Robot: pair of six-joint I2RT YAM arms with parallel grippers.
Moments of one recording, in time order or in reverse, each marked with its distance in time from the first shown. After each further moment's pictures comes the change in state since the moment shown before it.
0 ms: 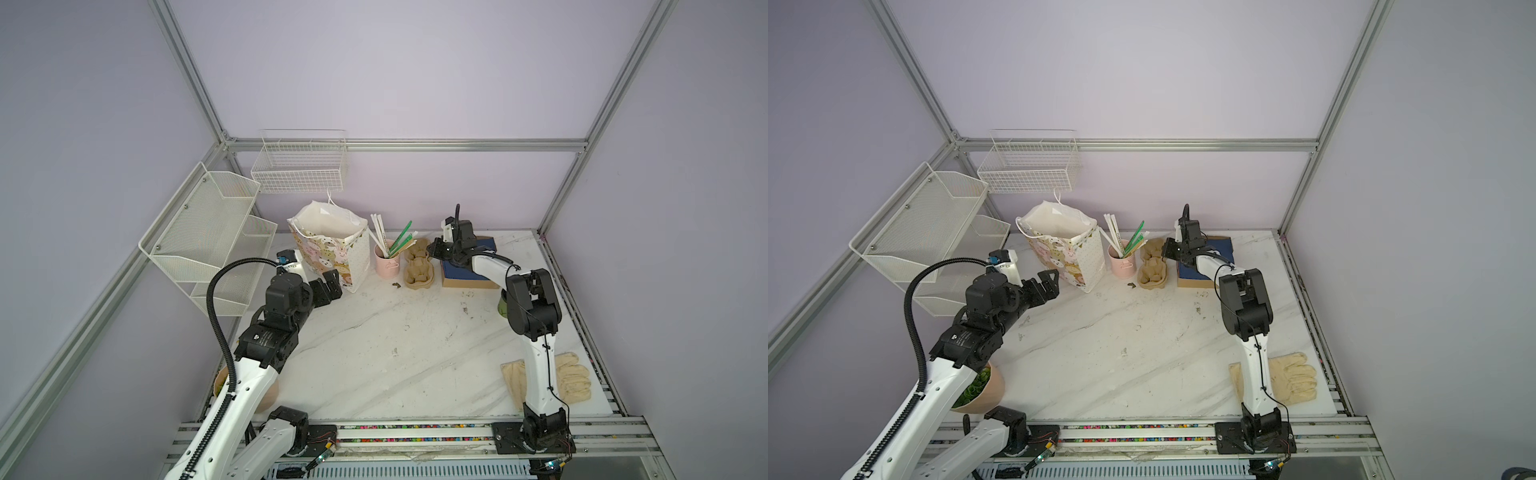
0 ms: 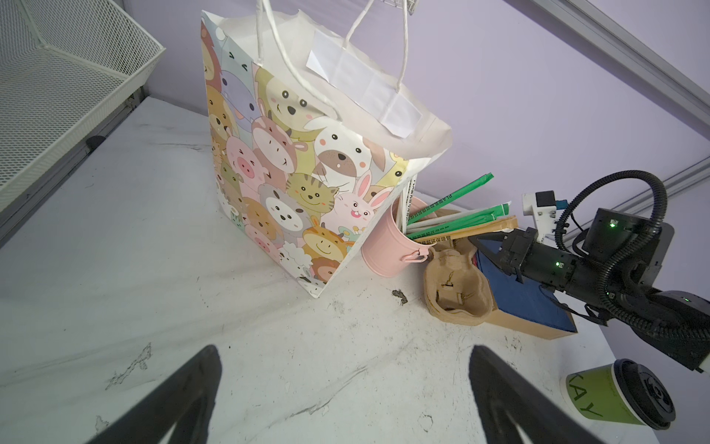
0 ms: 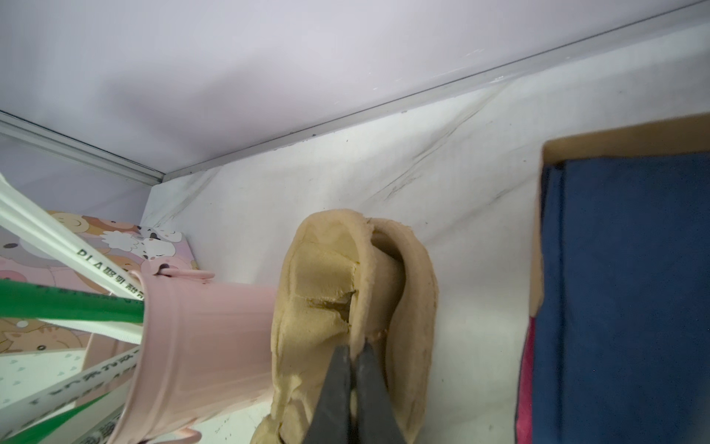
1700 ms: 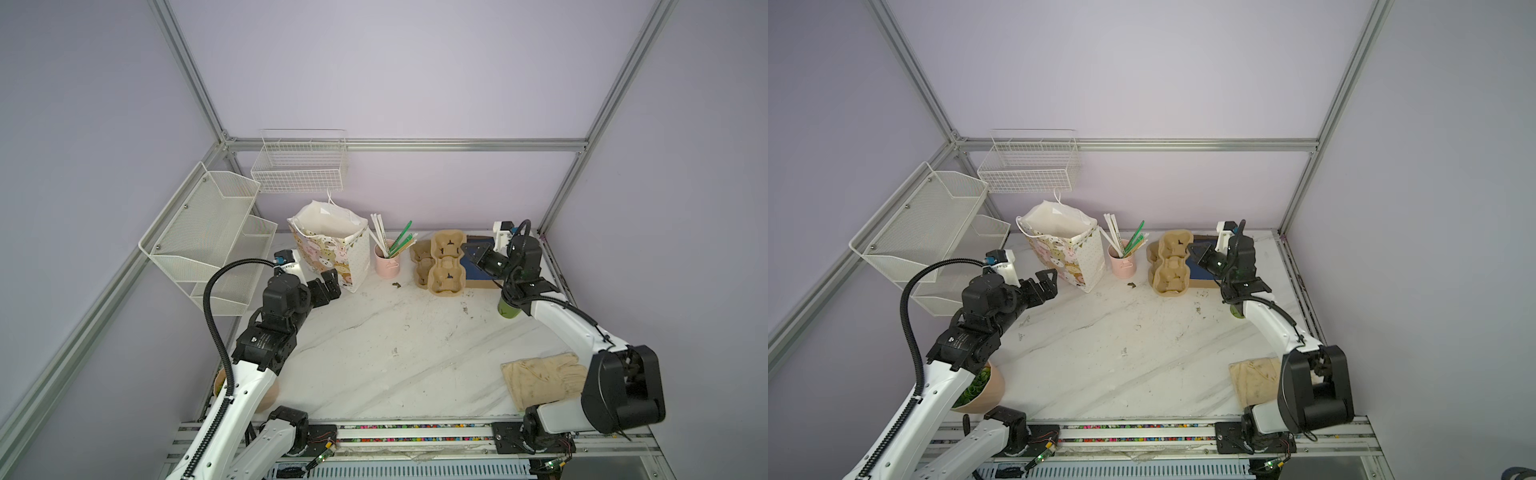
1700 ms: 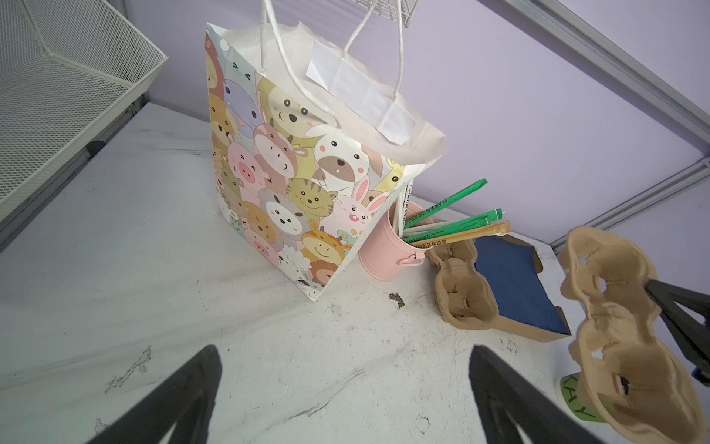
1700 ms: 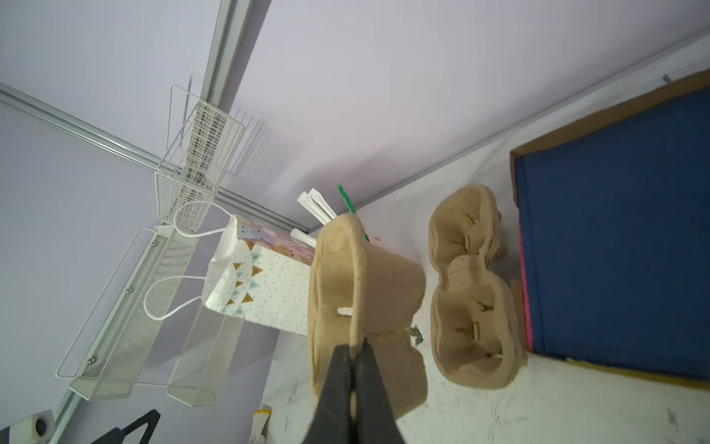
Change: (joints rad) left arm 0.007 -0.019 0.000 0.000 0.010 -0.001; right arm -0.080 -0.911 -0.775 0.203 -0.080 0.286
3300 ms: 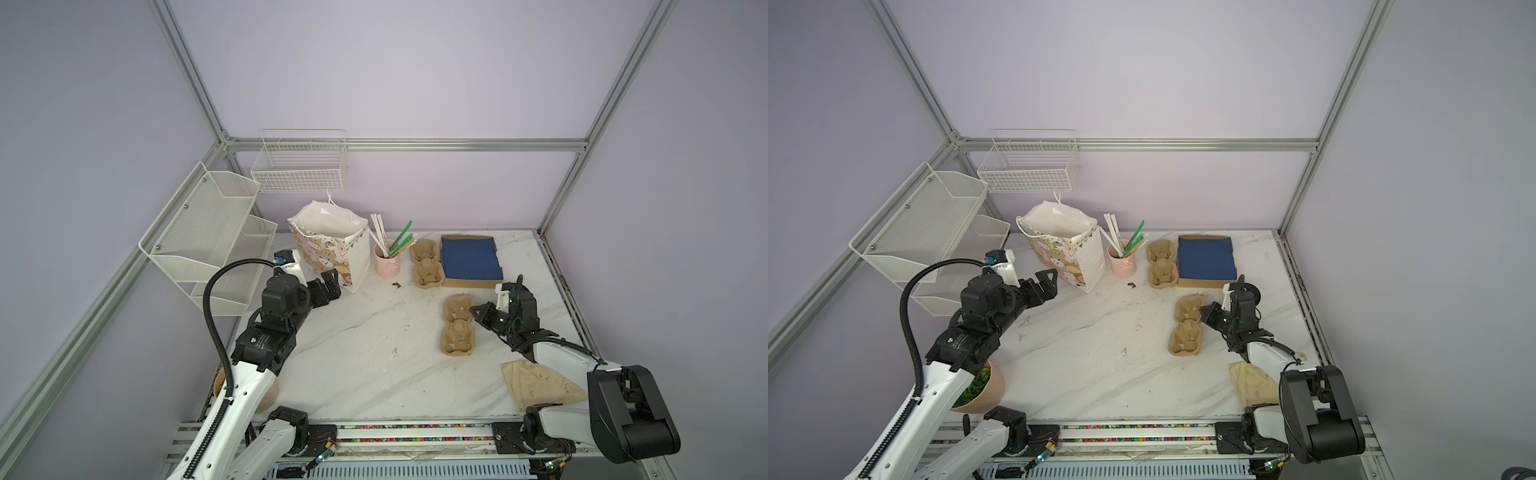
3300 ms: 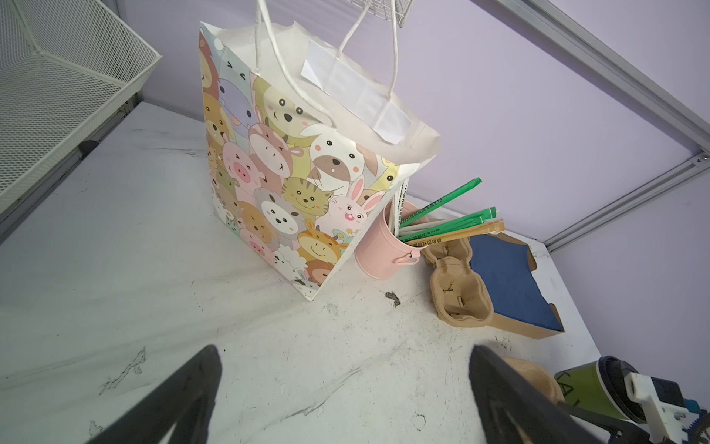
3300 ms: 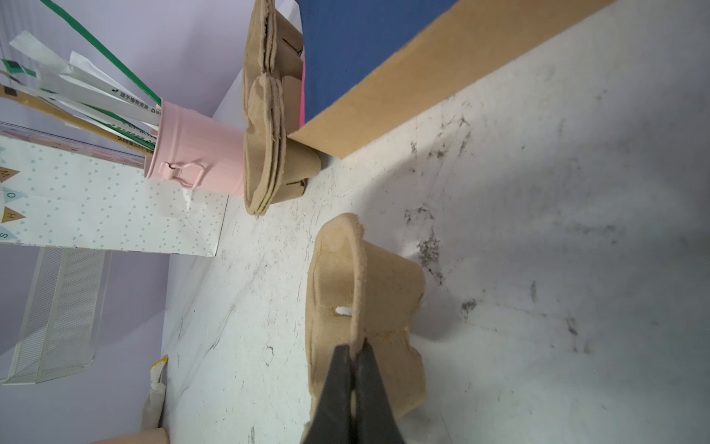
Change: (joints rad) left arm 0.005 -0.004 0.000 0.001 0.016 -0.002; right arm -0.073 -0.042 -0.457 0.046 0.045 -0.087
